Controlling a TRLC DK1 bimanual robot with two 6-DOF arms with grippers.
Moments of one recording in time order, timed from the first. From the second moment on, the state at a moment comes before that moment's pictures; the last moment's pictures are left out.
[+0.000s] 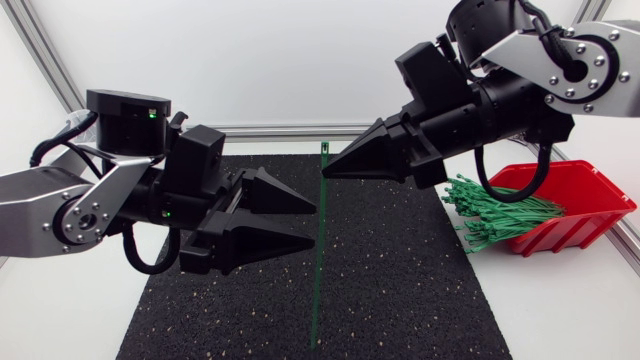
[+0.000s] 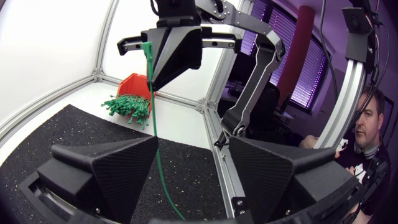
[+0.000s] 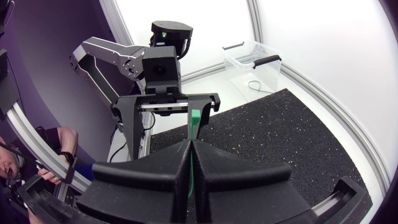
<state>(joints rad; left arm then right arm) -0.45 1.36 0.76 0.10 1.19 0.16 0.43 1.43 1.21 -0.63 -0.96 -0.40</state>
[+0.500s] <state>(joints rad) -0.45 1.40 0.79 0.18 1.16 0.11 0.44 1.43 1.20 -0.60 -0.96 -0.39</state>
